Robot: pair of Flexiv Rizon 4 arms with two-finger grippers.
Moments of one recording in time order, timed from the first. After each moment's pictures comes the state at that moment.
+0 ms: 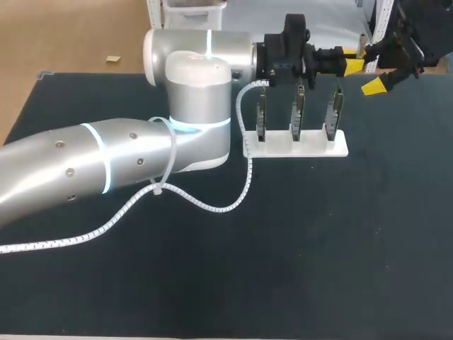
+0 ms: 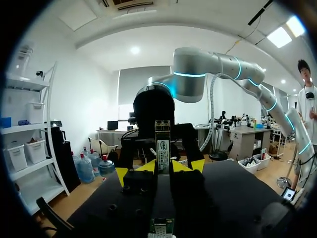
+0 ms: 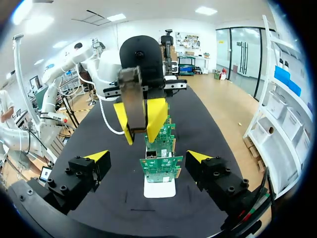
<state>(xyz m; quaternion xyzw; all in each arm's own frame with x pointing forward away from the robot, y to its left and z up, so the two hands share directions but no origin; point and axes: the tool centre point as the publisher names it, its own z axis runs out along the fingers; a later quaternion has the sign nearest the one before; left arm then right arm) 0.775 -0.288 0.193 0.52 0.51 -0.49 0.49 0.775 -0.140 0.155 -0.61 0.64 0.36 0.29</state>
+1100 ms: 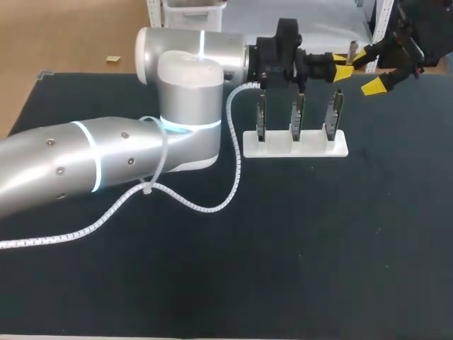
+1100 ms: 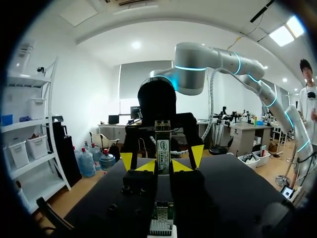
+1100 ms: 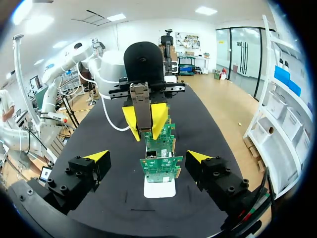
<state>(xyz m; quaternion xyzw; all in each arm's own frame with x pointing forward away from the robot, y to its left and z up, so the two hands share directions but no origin) 0.778 -0.269 0.179 0.52 0.52 -0.47 0.48 0.775 -0.140 0.155 -0.61 0.64 0.36 0.29</state>
